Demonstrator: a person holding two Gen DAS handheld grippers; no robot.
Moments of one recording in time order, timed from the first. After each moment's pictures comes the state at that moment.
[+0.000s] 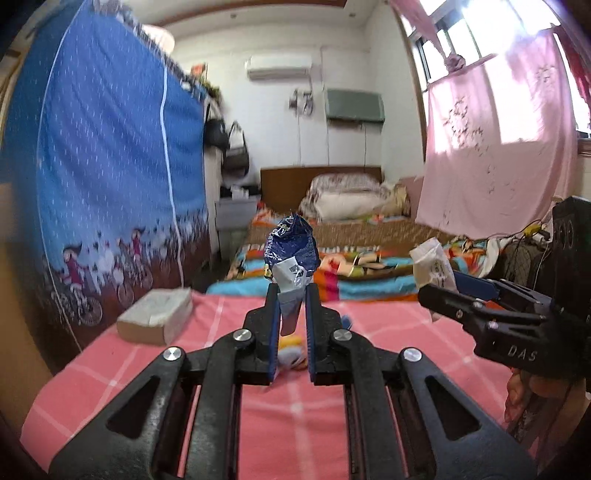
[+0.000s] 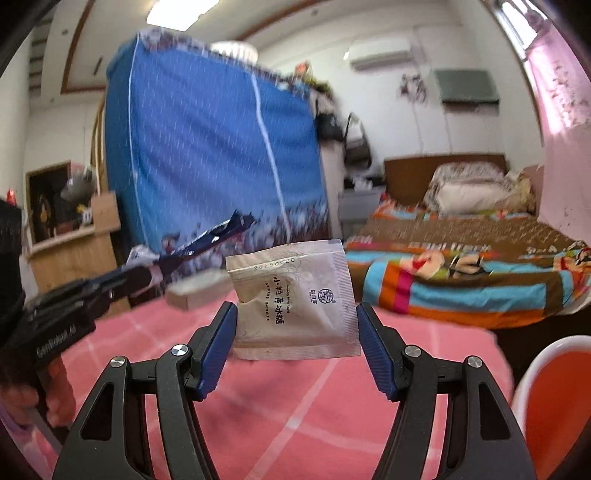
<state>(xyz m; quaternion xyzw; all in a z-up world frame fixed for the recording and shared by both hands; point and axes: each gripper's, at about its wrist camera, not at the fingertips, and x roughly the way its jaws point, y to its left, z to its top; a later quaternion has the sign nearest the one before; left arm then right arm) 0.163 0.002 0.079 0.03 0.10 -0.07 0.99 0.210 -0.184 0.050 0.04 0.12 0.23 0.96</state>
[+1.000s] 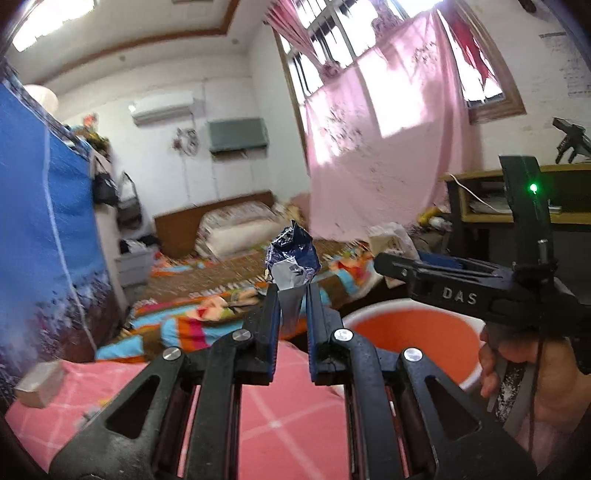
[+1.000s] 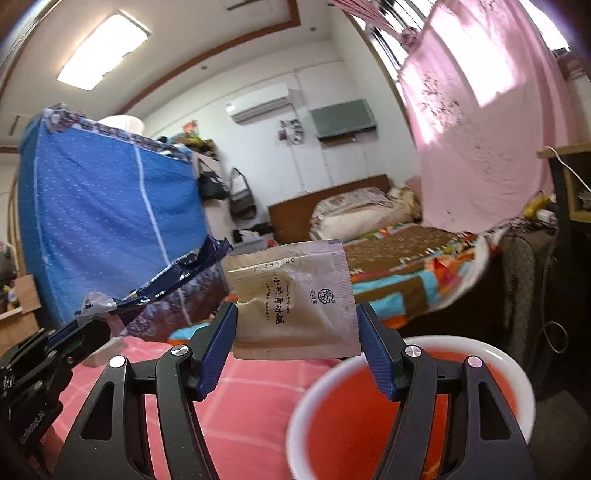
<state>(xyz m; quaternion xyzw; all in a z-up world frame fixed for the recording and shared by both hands) 0.140 -0.194 0.086 0.12 0.06 -0.27 0.95 0.153 -0.365 0.060 0.13 0.07 0.02 0.99</state>
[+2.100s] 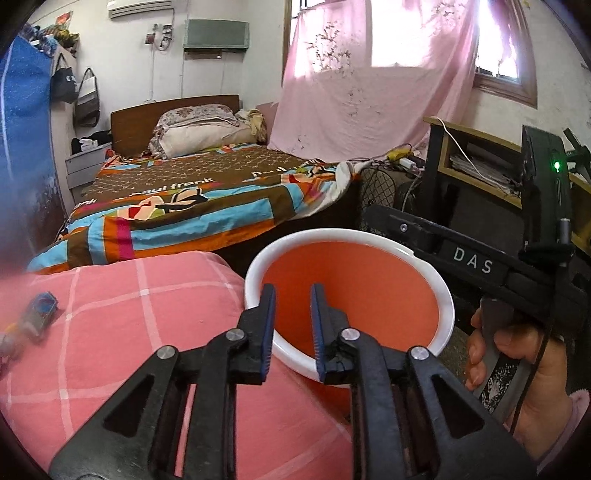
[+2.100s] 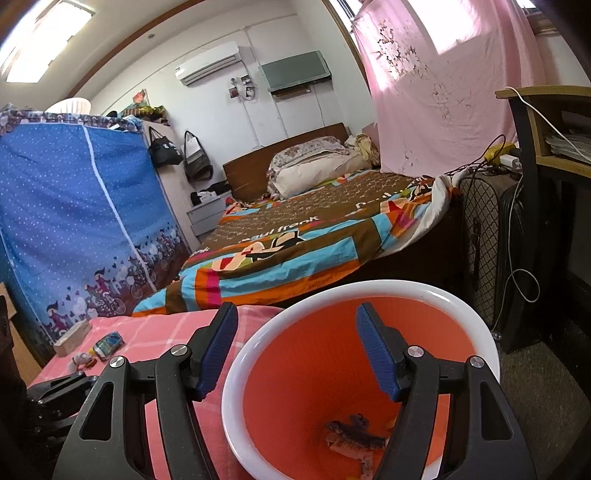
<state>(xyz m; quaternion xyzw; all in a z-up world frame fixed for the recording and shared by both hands) 0.174 -0.242 0.042 0.06 0.25 -0.32 0.91 0.157 -0.409 0.032 0.17 0.18 -0.04 0.97</state>
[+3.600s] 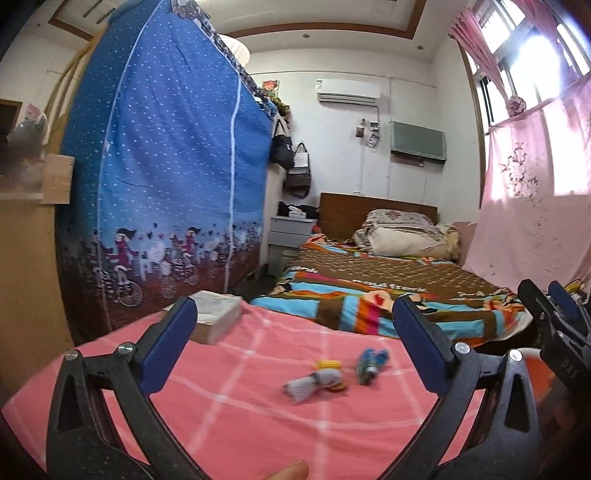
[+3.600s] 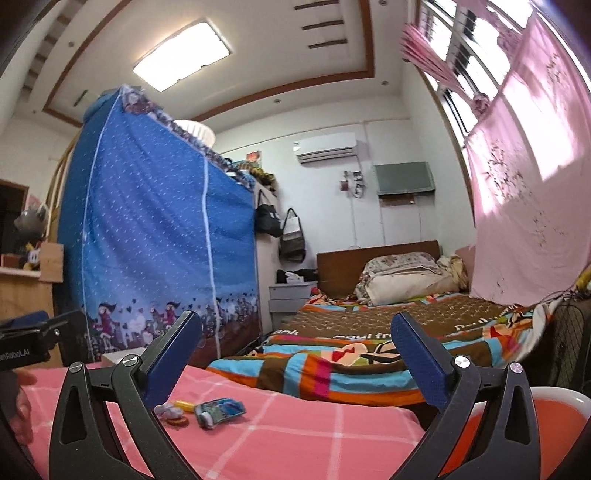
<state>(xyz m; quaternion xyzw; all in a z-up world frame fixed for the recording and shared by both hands) 0.151 0.031 0.073 -0.05 0.06 0.05 1.00 0.179 -0.205 0.067 0.03 -0.05 0.09 0.99</state>
